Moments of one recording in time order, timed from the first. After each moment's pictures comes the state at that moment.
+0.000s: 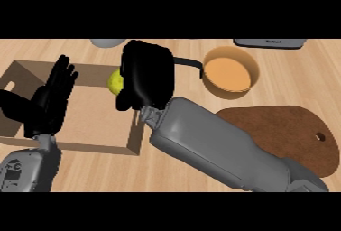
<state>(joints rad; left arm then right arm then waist) -0.27 0.20 0.07 -1.57 0.08 0.12 0.22 -1.13 -0.01 0.65 -1.21 0.74 -0.25 1.07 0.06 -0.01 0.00</state>
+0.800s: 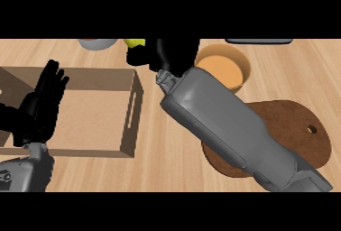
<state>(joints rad) -0.21 0.21 0.10 -1.63 0.08 0.14 0.23 -1.18 -0.02 0.44 -1.12 0.96 -0.38 1.08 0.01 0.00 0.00</state>
